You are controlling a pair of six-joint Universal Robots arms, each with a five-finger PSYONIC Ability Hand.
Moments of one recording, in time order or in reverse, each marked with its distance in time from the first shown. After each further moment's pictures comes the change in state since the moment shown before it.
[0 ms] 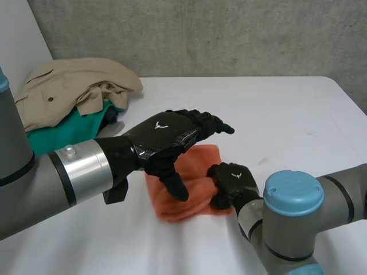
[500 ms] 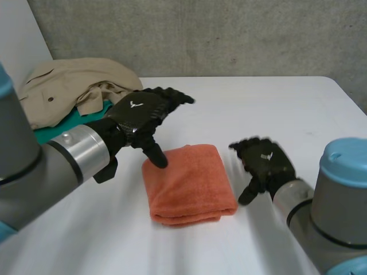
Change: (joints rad) left arm 0.012 -0.018 0.013 0.093 -0.255 -0.019; right arm -0.138 -0.279 0.074 0.214 -0.054 -0.263; left_hand 0.000 0.000 0.000 0.000 0.000; right_hand -0.696 -0.888 -0.902 -0.958 -0.883
